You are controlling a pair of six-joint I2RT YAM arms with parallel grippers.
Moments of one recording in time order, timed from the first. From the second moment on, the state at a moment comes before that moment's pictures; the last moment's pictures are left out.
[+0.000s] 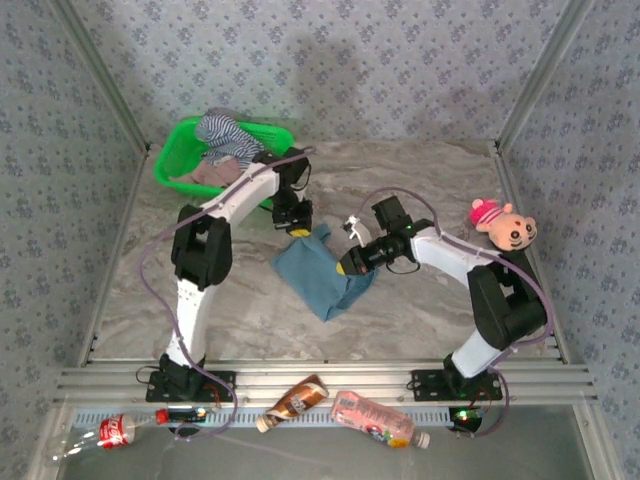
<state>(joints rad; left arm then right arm) -0.51 2.23 2.00 -1.25 0.32 -0.48 0.46 1.61 0.96 -0.45 -0.75 0.00</state>
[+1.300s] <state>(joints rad) -0.52 2.13 1.68 -0.94 0.32 -0.45 0.58 1.38 0.84 -0.53 -0.08 0.36</state>
